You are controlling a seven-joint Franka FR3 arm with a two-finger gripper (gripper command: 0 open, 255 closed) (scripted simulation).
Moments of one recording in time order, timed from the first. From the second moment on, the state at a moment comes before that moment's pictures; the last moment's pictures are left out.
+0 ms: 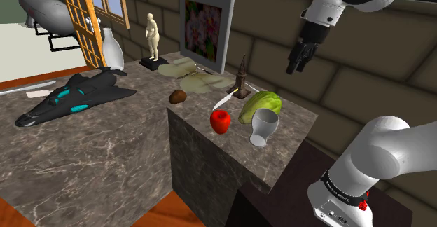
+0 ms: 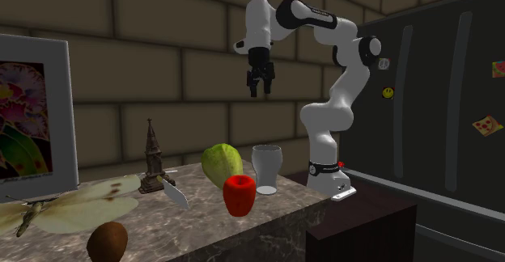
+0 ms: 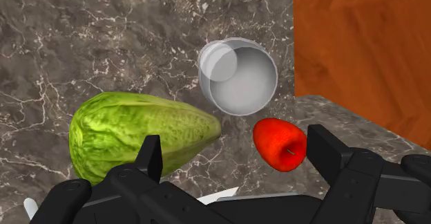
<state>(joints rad) -0.02 -0.80 -0.05 -2.41 0.11 1.63 -0.11</state>
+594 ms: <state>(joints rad) 0.01 -0.80 0.08 -2.60 0.16 1.82 0.01</state>
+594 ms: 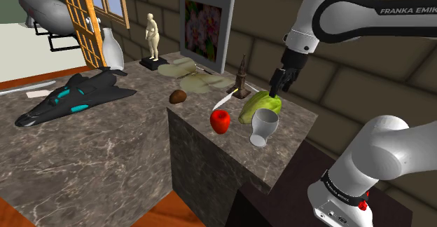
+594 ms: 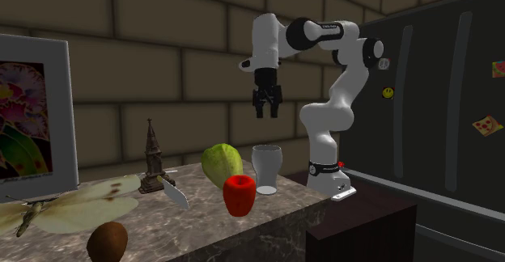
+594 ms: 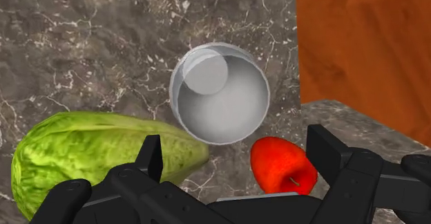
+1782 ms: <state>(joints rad) 0.06 -0.59 0.29 -2.80 0.23 2.23 0.18</state>
